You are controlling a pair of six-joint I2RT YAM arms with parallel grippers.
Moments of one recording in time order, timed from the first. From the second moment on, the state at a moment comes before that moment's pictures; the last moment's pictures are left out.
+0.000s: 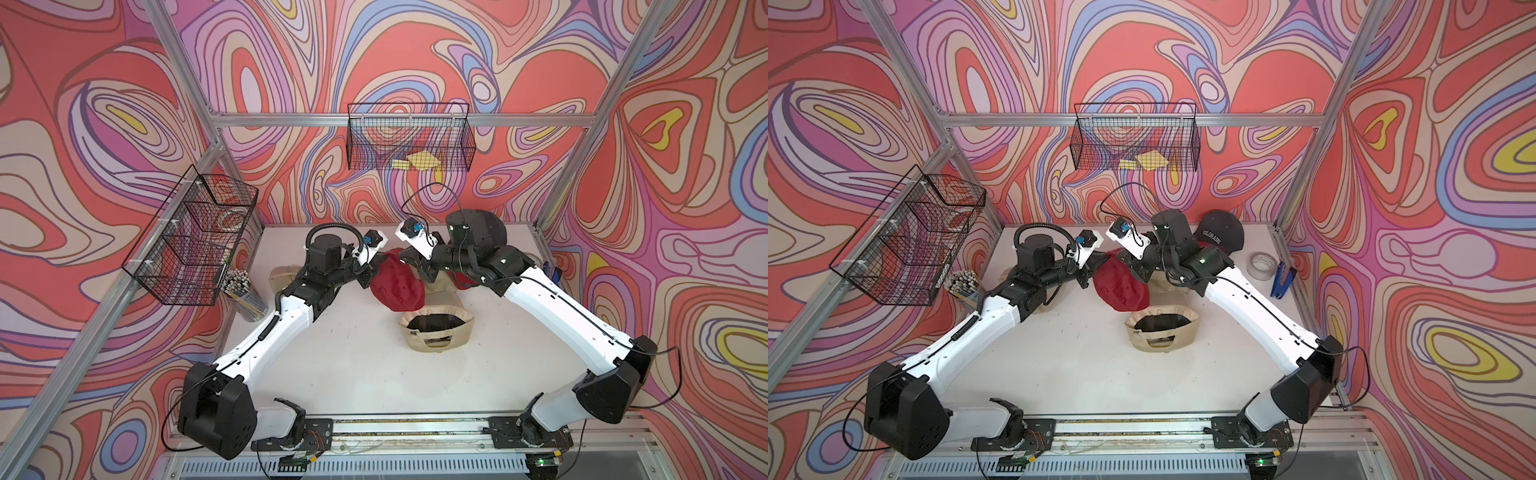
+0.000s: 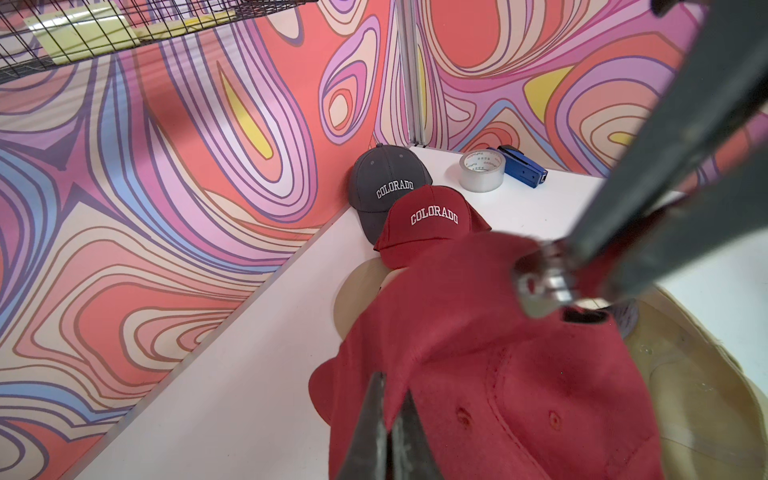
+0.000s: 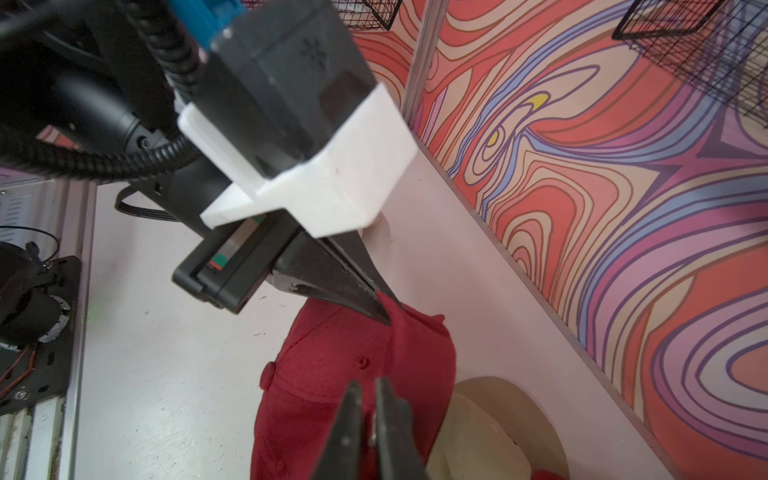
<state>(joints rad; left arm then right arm) -0.39 1.33 1.06 -0.03 0.48 0.31 0.66 1.52 1.61 -0.57 -0.33 -0.37</state>
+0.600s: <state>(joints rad) -0.38 1.33 1.06 -0.04 0.51 0.28 0.51 1.46 1.47 -0.56 -0.40 -0.23</state>
